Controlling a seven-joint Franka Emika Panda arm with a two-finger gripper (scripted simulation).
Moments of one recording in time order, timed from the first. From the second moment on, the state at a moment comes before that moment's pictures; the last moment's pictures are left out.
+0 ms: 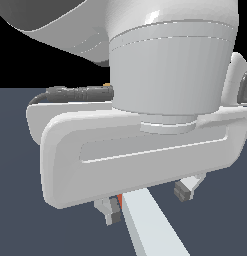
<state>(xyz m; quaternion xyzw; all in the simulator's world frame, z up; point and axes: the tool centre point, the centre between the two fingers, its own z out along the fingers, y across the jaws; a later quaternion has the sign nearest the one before) 0.033 -0.183 0.070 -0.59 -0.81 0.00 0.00</state>
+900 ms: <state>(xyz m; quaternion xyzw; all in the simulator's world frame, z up) 0.032 -0.182 0.020 -0.59 -0.81 0.00 0.00</state>
